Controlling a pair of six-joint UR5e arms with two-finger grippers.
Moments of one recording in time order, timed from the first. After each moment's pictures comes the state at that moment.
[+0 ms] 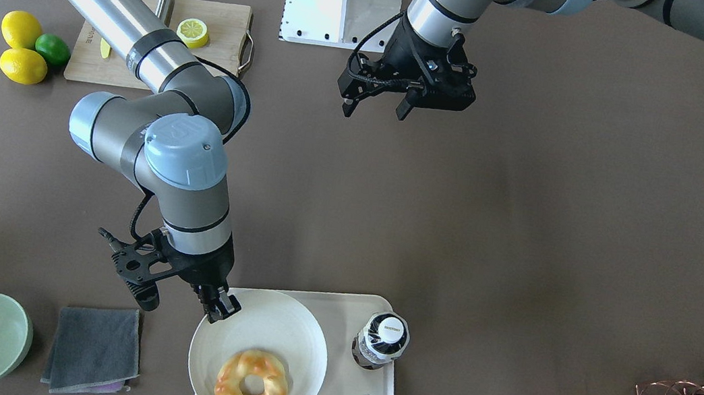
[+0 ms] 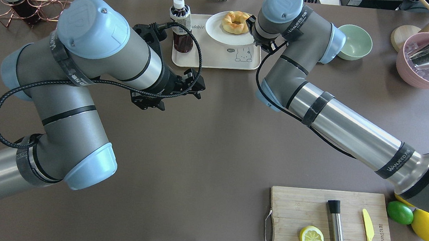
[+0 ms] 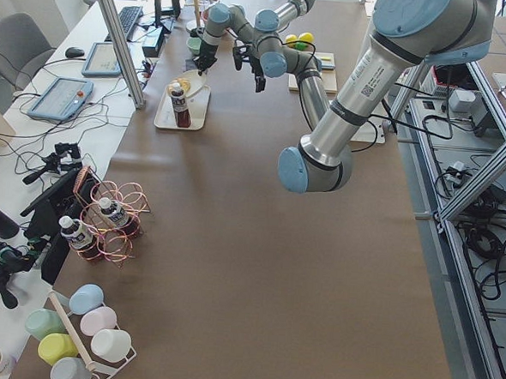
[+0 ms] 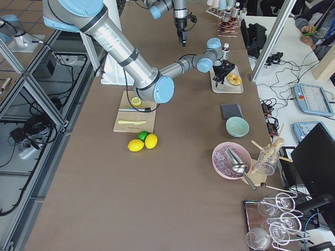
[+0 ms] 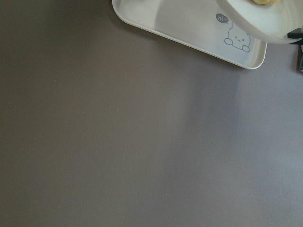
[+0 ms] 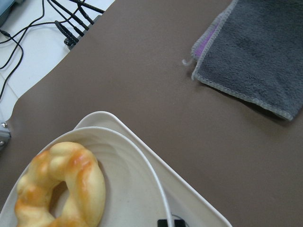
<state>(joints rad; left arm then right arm) -0.63 -2.25 -1.88 -1.63 -1.99 -1.54 0.79 -0.66 1.07 -1.14 1.75 1.87</state>
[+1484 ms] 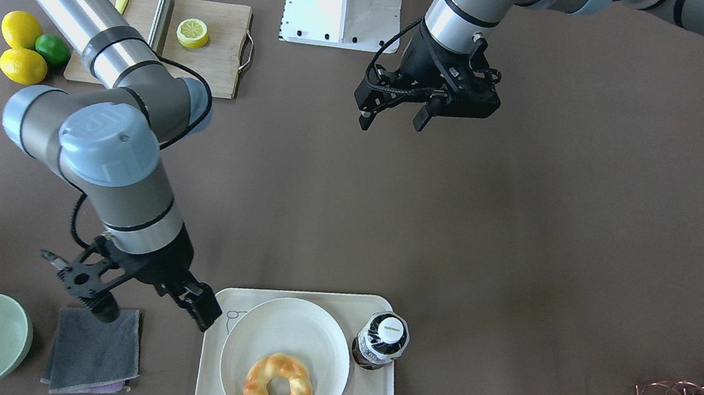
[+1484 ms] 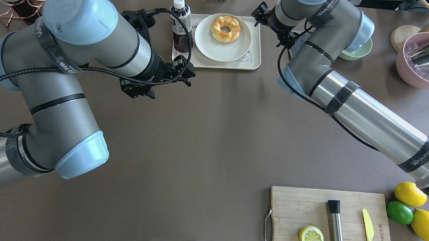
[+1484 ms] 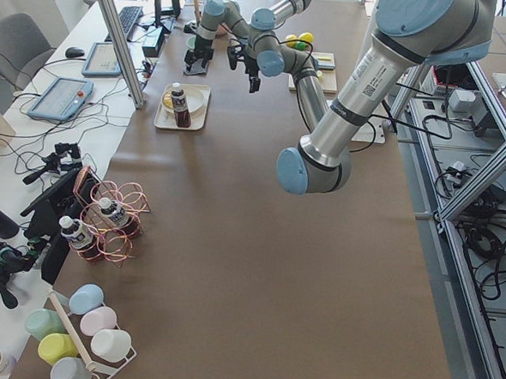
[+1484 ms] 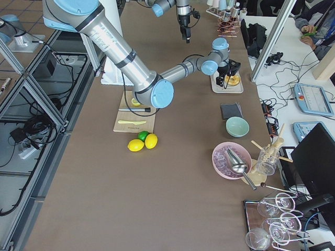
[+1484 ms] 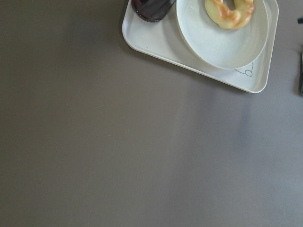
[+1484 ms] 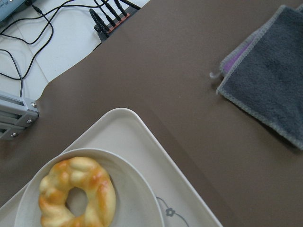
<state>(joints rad) -0.68 -2.23 -1.90 -1.60 -1.98 -1.52 0.88 -0.73 1.15 -1.11 1.92 1.61</state>
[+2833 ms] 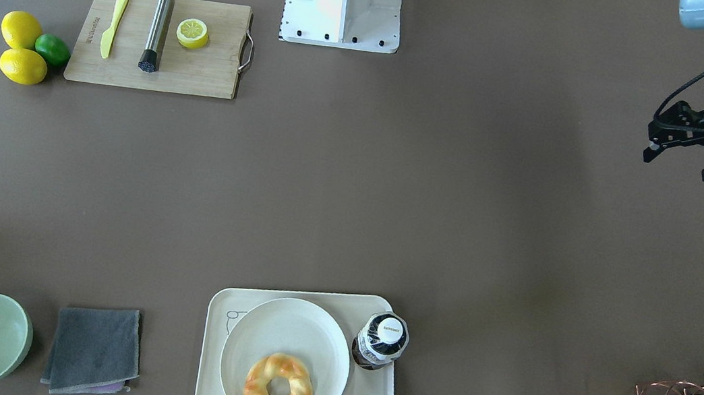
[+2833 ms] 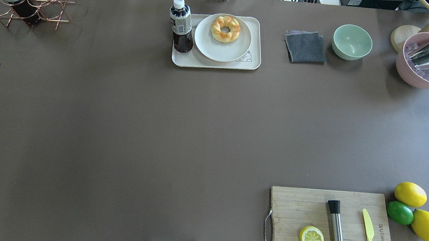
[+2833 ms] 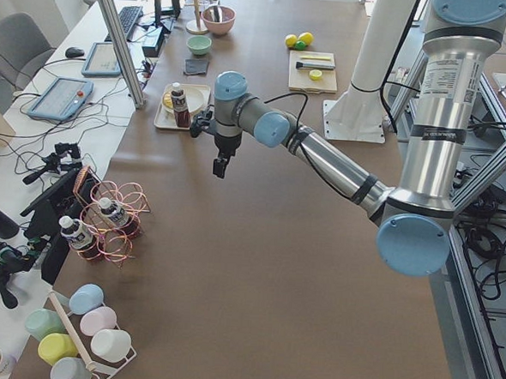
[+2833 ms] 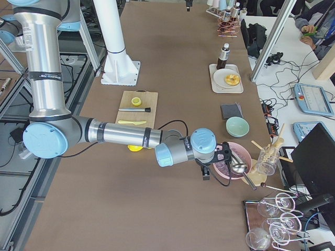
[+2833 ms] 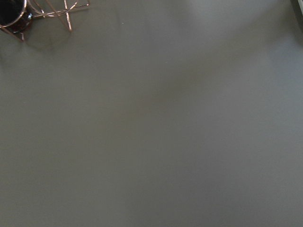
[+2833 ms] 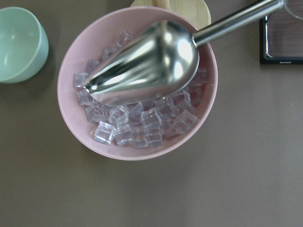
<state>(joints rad) -1.19 -1.65 -2.04 -1.54 -2.28 -0.37 1.56 -1.52 1.42 -1.17 2.46 0.16</state>
